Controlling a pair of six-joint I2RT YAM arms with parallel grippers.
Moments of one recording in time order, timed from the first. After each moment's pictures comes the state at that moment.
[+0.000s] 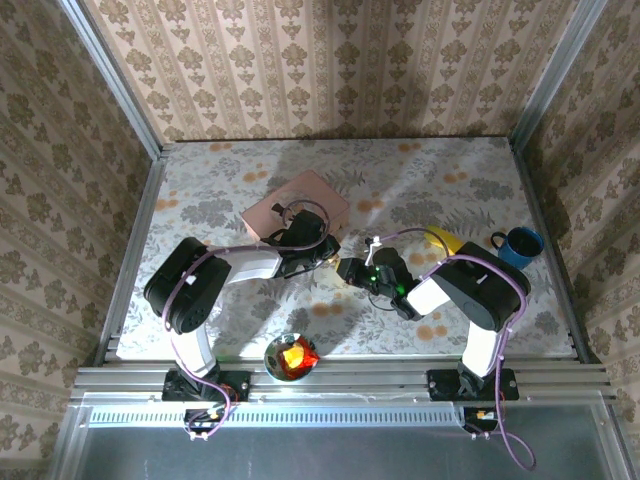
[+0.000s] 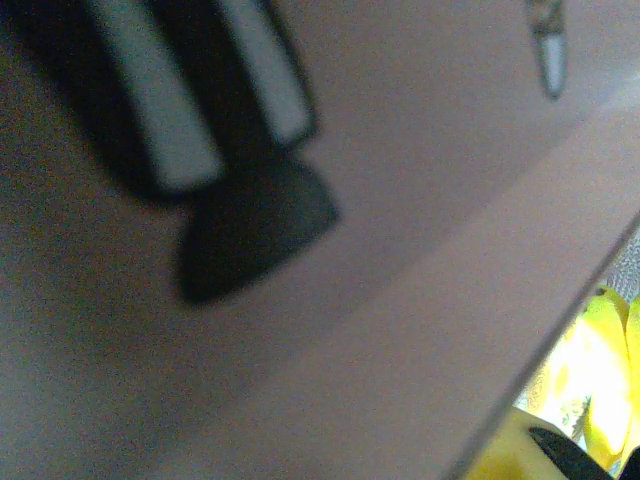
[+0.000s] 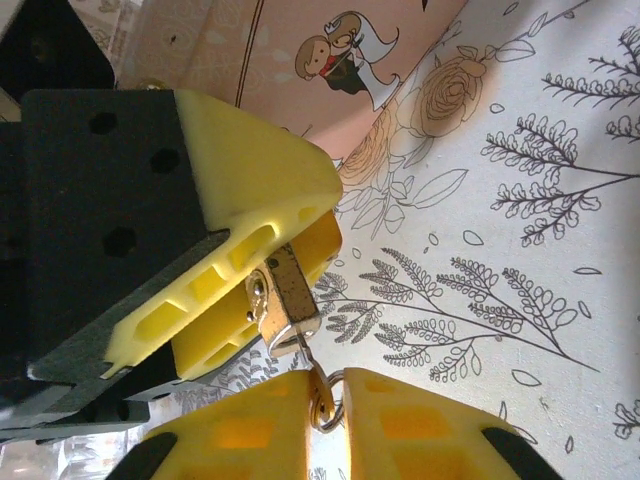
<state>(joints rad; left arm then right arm) -0.75 1.79 0.93 0.07 0.11 -1.16 0.64 1.81 0.48 0.93 -0.17 0.97</state>
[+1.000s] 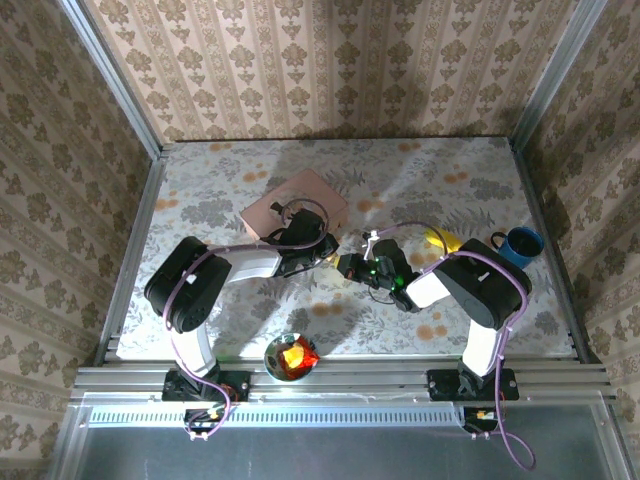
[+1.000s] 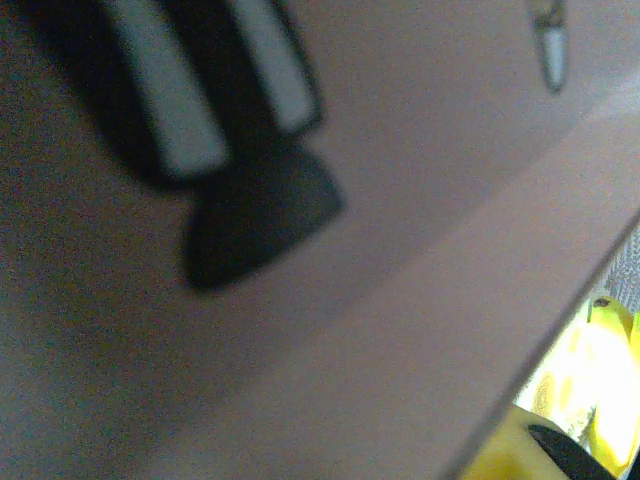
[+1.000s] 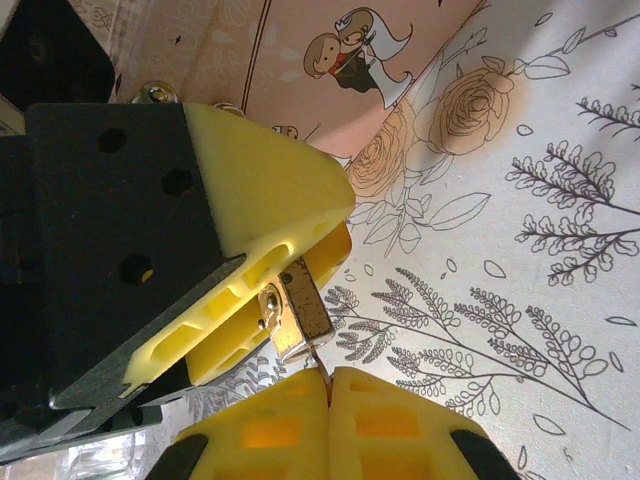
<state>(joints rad) -0.74 1.80 0.93 0.07 0.10 -1.15 0.60 1.82 0.54 0.85 -0.25 0.94</state>
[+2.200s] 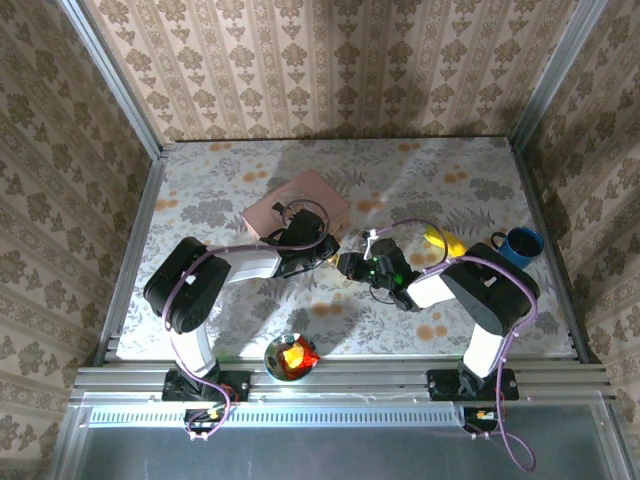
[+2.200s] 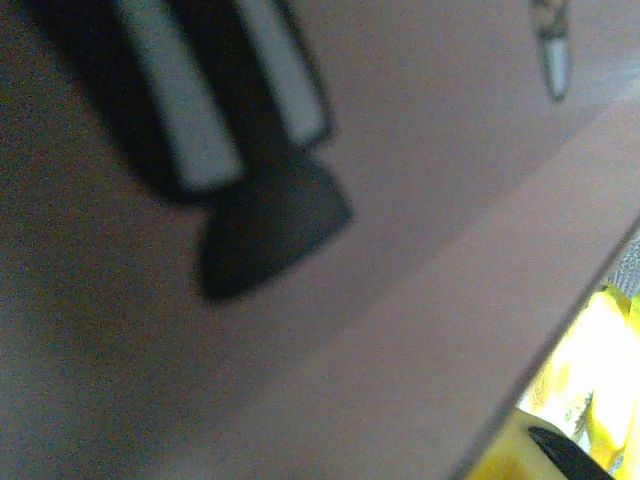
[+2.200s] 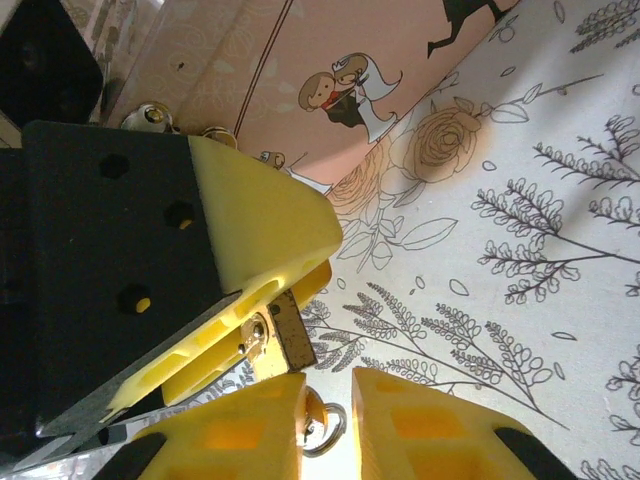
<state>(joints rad) -0.74 1.79 0.93 0.07 0.12 -1.14 0.63 1.77 0.55 0.75 -0.17 0.85</state>
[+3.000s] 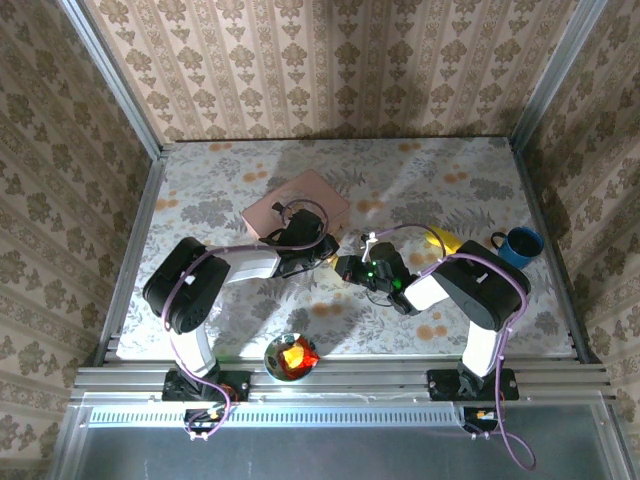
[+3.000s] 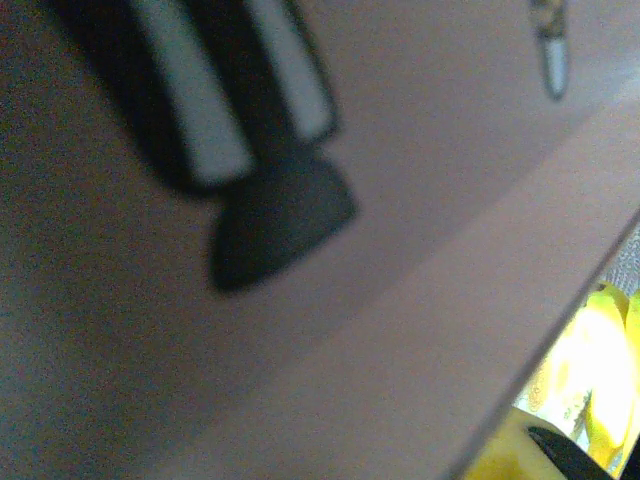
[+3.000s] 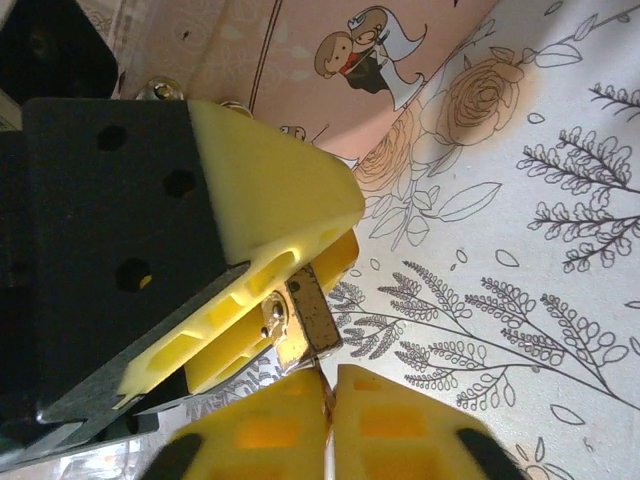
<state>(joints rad) -0.74 1.79 0.92 0.08 0.13 -1.14 0.65 1.82 0.53 0.86 -0.20 0.96</state>
